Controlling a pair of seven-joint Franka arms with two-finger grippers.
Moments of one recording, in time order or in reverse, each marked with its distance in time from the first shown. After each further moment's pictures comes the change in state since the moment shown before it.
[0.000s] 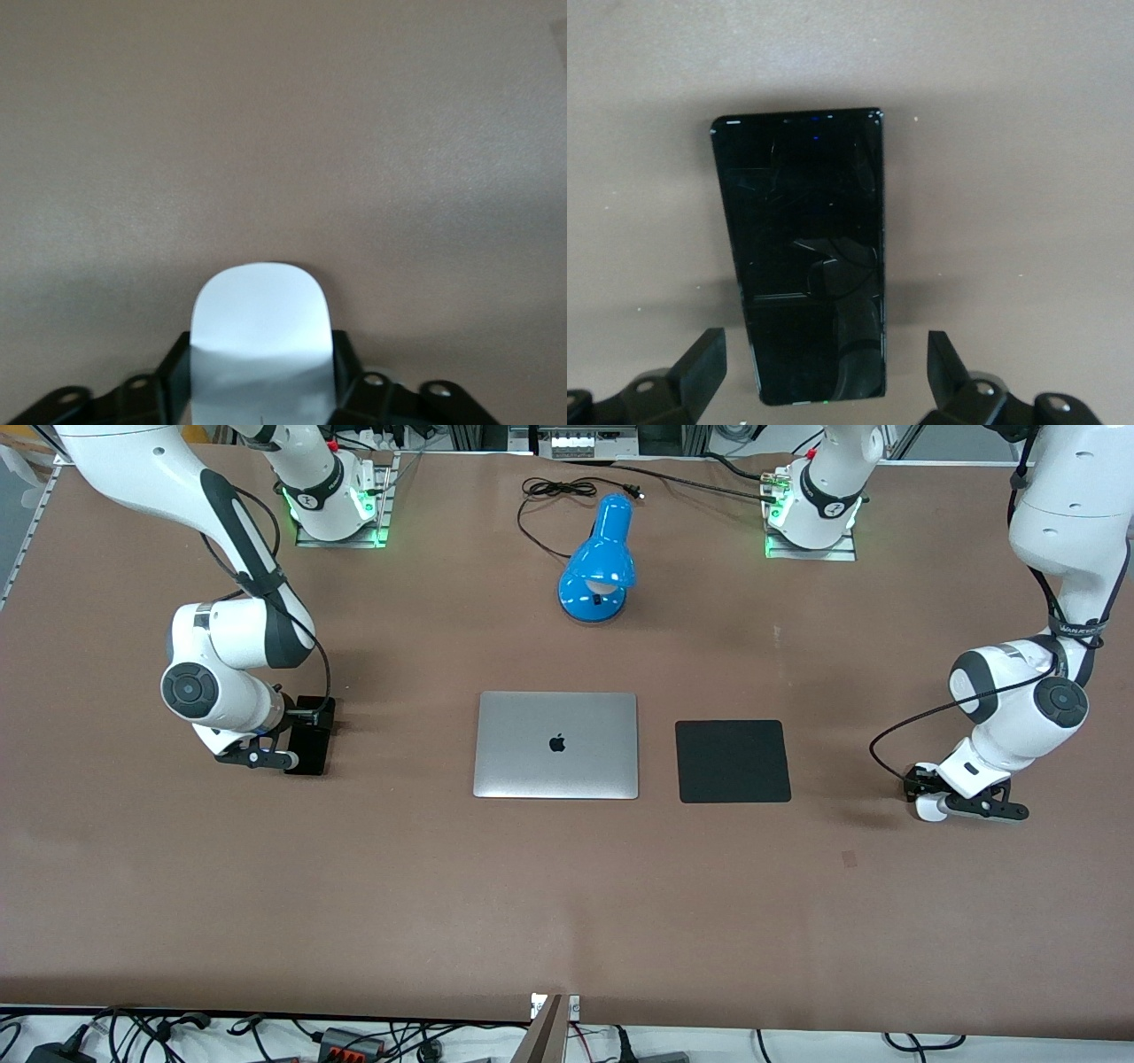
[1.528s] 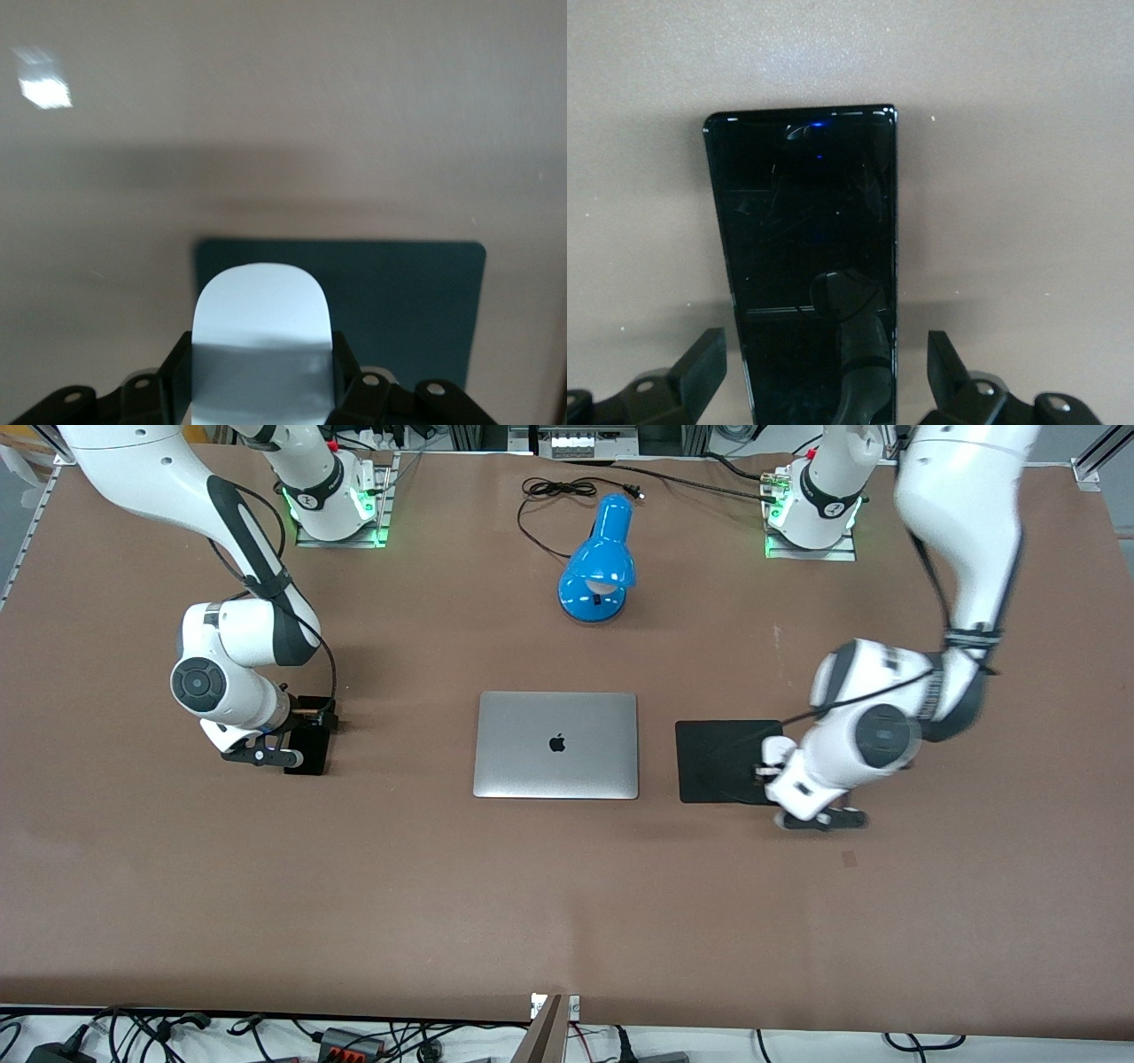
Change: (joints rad) left arm -0.452 -0.053 -0.083 0.266 -0.002 -0.626 -0.734; right arm 0.001 0.017 0.002 -0.047 0.000 0.102 -0.003
